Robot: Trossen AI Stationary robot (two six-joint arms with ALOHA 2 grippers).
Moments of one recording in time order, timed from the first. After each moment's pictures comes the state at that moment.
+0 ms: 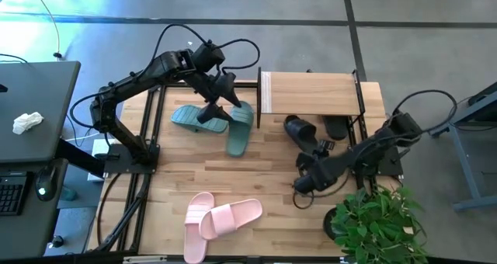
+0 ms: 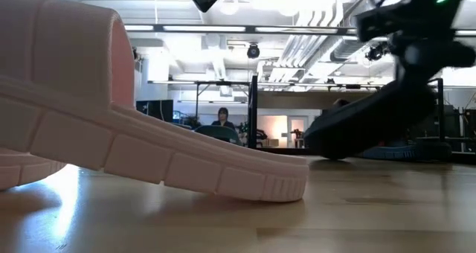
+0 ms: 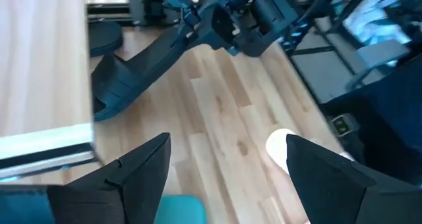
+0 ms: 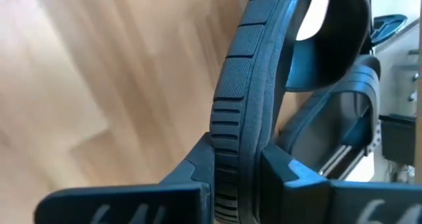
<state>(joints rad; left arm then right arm) 0.55 1.58 1.77 -1.07 0.68 0.42 0.42 1.62 1.11 -1.34 0.52 0.82</state>
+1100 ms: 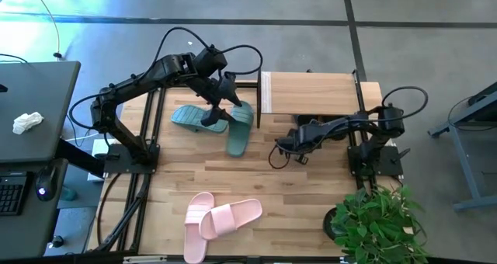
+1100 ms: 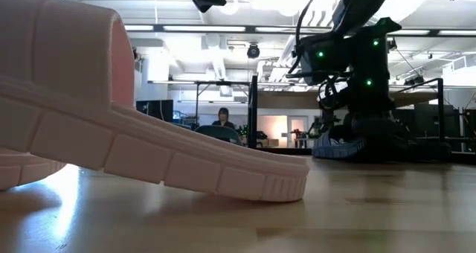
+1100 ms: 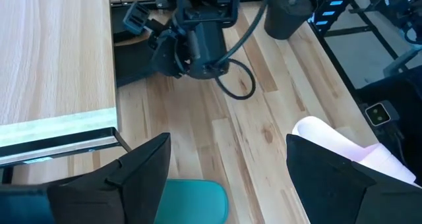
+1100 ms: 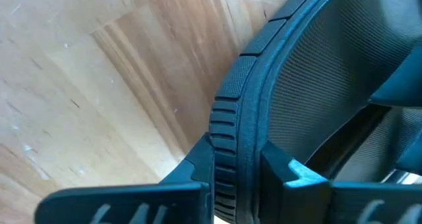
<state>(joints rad) 0.50 1.59 1.77 -1.07 0.52 0.42 -0.05 1.74 0.96 -0.99 0.40 0.47</state>
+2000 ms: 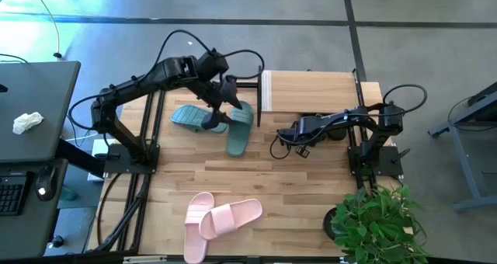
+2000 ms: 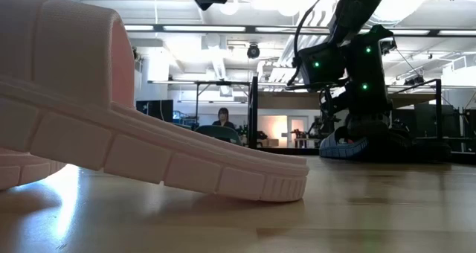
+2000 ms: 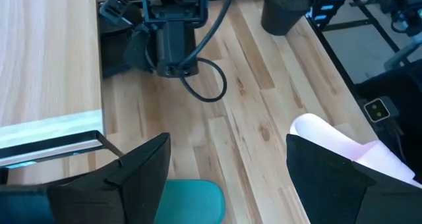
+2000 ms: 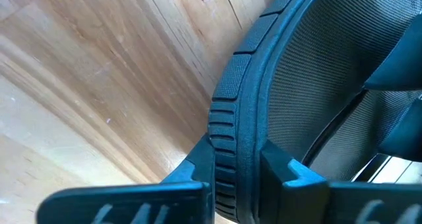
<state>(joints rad) 0.46 1.59 1.77 -1.07 0.49 0.41 -0.15 1.74 0.96 -1.06 0.41 0.52</state>
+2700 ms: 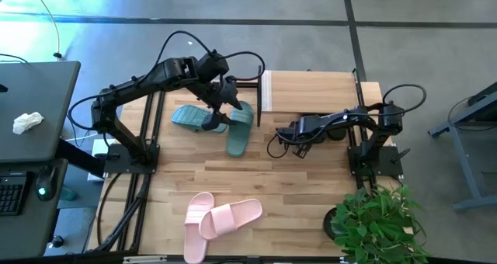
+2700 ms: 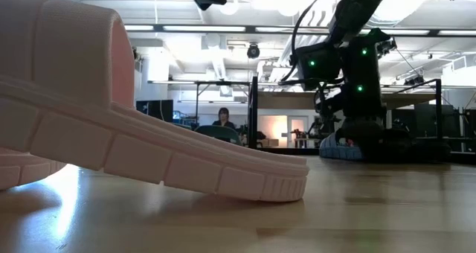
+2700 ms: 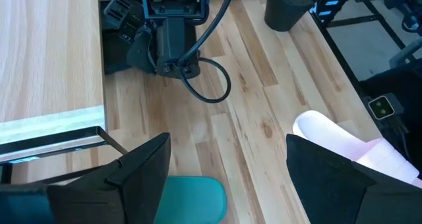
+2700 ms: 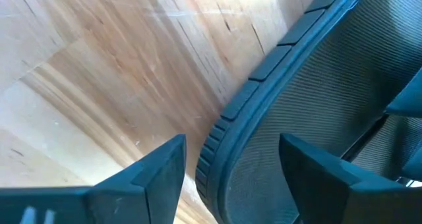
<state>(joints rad) 0.46 1.59 1.77 -1.08 0.47 0.41 -0.15 1.74 0.96 -0.98 0.40 0.47</state>
